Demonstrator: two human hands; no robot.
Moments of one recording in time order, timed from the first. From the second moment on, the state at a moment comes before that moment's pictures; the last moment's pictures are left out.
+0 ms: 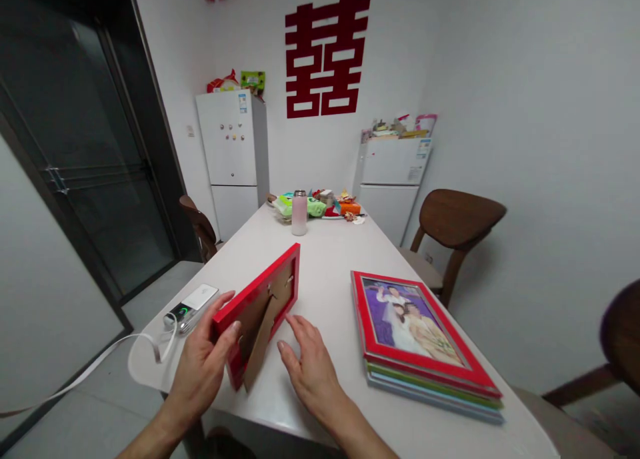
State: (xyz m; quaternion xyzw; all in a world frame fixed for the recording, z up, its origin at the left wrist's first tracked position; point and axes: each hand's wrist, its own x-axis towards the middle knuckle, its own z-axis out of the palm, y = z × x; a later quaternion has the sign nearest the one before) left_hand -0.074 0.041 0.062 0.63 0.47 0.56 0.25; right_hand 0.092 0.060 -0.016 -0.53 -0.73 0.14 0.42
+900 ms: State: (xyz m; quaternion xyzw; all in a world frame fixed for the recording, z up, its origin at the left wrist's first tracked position) left_hand -0.103 0.019 -0.047 0.78 0.54 0.30 0.11; right_hand 0.103 0.042 -0.011 -0.56 -0.80 0.10 0.18
